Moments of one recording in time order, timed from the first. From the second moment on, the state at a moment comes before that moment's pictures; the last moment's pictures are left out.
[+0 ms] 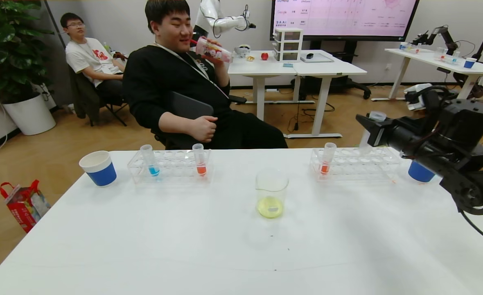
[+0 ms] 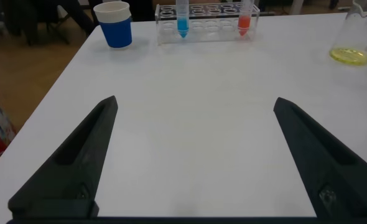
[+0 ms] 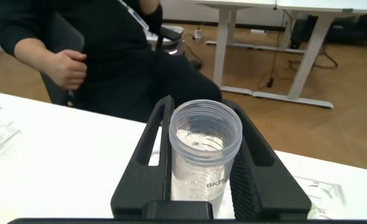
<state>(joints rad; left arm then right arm) 0.00 0.00 0.00 0.01 -0.02 0.03 0.07 1.91 -0.90 -1.07 0.21 0.06</state>
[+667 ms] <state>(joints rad) 0.00 0.00 0.00 0.01 -0.02 0.03 -0.32 1.92 -0.96 -1.07 0.43 0.06</state>
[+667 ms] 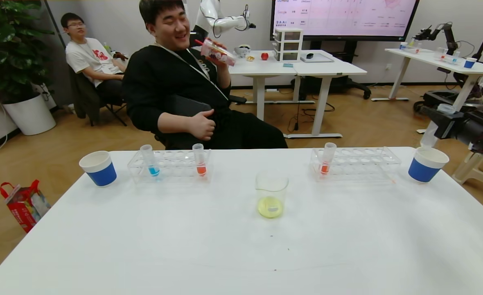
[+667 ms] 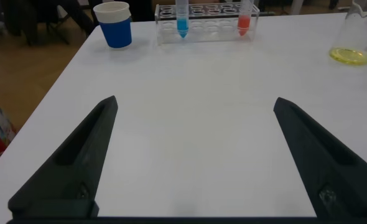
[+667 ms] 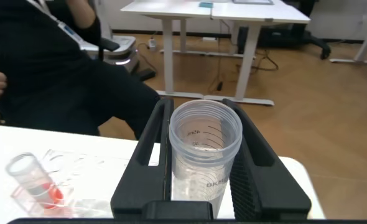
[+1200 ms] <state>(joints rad) 0.00 0.00 0.00 0.01 -0.02 0.03 -0.45 2.06 -1.04 -1.09 0.43 0.06</state>
